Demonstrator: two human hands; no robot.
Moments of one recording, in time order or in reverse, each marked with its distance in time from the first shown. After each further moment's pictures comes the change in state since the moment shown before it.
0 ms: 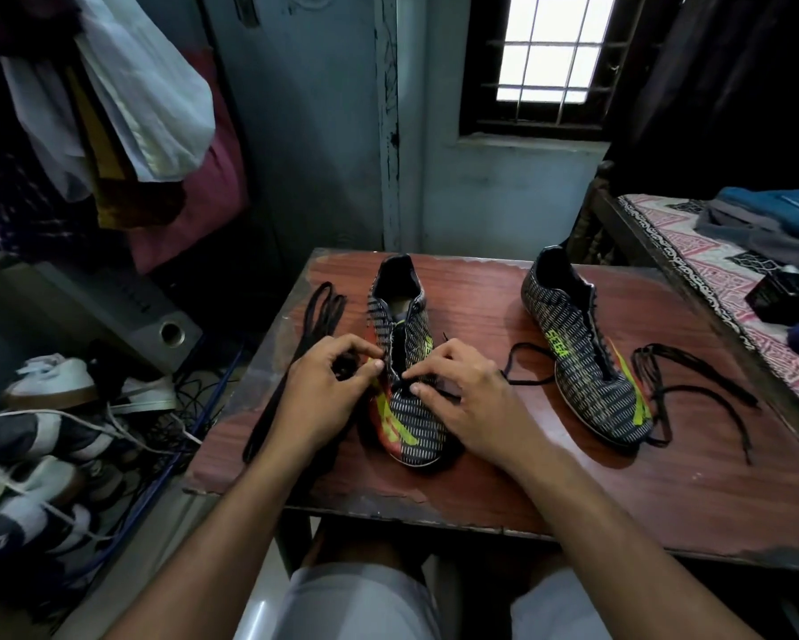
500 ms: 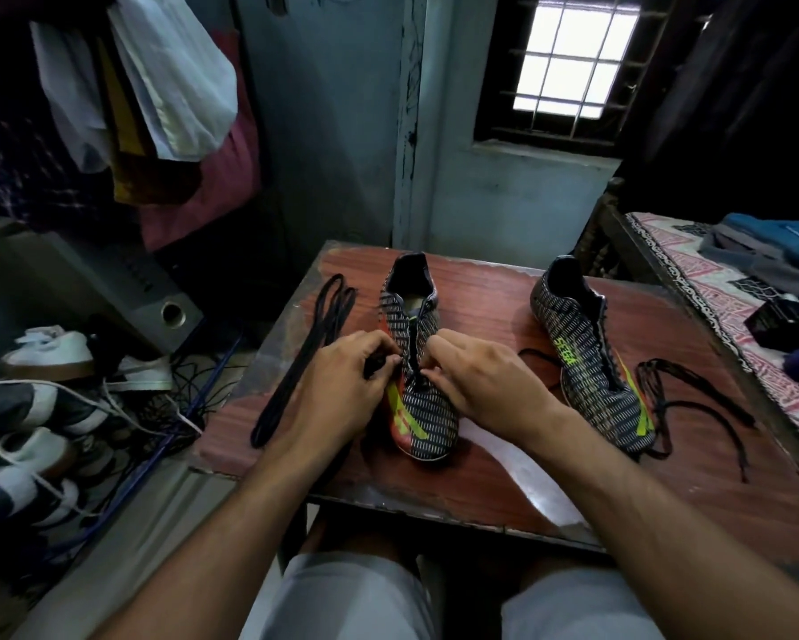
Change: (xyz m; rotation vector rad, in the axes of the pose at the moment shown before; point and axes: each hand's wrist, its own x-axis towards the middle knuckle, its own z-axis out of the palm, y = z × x) left_hand -0.005 0.007 0.008 0.260 0.067 0.231; right_hand 0.025 -0.009 -0.020 -0.412 -0.111 -0.391
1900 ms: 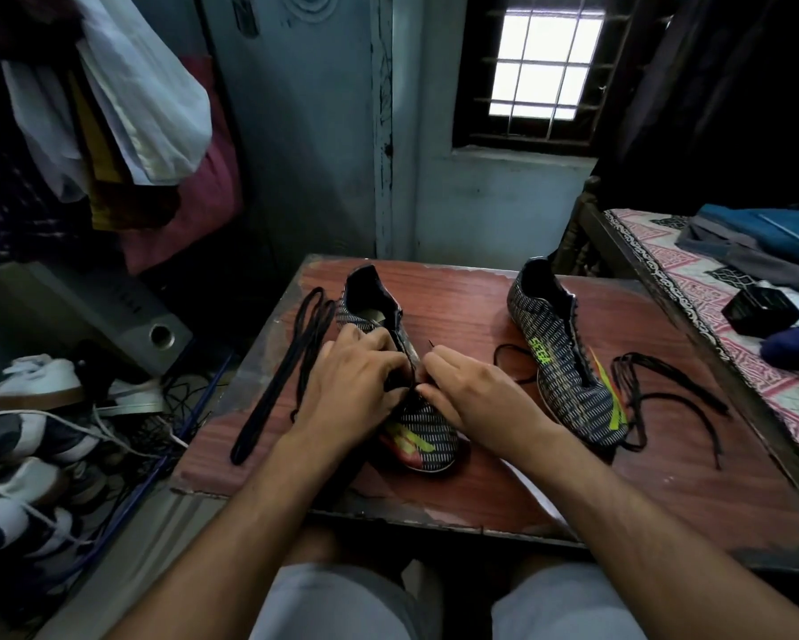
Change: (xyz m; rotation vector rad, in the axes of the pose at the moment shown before) left_hand 0.016 0.025 0.012 0.365 -0.177 0.147; right_hand -0.025 0.010 0.007 0.044 0.062 0.053
